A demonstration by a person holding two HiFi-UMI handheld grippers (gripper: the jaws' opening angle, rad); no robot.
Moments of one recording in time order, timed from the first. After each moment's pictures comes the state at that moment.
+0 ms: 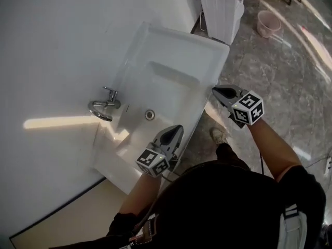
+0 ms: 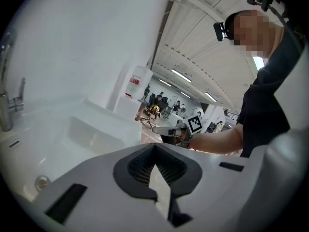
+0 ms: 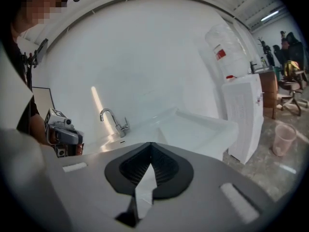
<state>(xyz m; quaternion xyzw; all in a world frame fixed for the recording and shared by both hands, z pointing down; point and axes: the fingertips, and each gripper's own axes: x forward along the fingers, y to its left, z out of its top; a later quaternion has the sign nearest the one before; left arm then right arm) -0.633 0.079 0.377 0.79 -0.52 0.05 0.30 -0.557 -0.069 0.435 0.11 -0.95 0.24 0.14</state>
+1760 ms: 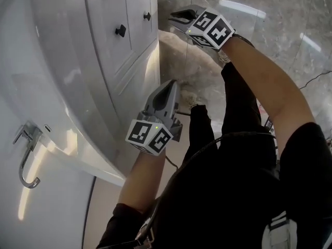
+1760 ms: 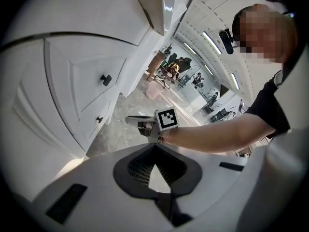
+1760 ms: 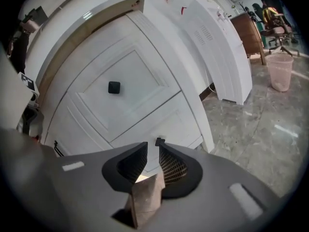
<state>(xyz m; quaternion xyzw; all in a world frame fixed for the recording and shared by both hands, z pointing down) -0.475 0.045 0.781 0.70 -0.48 0.17 0.50 -0.496 -0.091 0.928 0.11 -0.91 0.34 0.22</state>
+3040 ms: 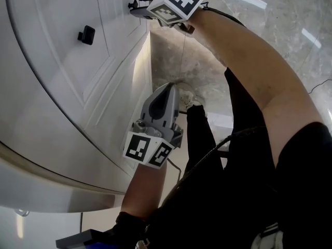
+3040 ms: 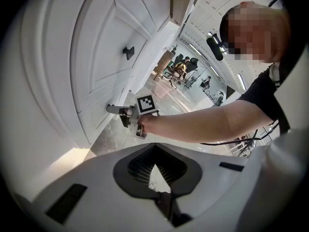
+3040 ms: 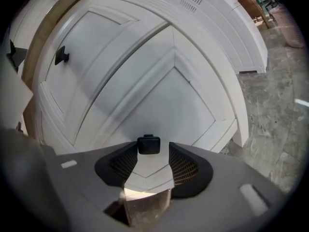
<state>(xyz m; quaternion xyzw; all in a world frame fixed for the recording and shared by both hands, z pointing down) -0.495 0.061 0.878 0.68 -0.51 0.17 0.50 -0.611 -0.100 1.035 0.03 -0.89 0.42 0.18</state>
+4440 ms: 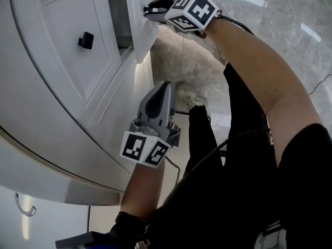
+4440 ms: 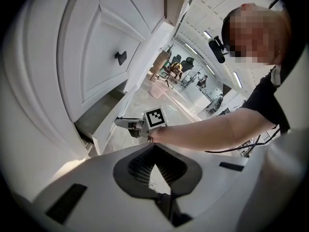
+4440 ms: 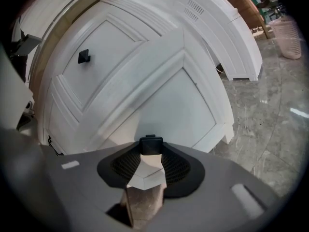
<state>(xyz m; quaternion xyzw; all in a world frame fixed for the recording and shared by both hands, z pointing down) -0.491 0.050 0.863 0.69 -0.50 0.18 0.49 -0.556 -0.083 1.036 0.05 -0.90 0.40 0.19</state>
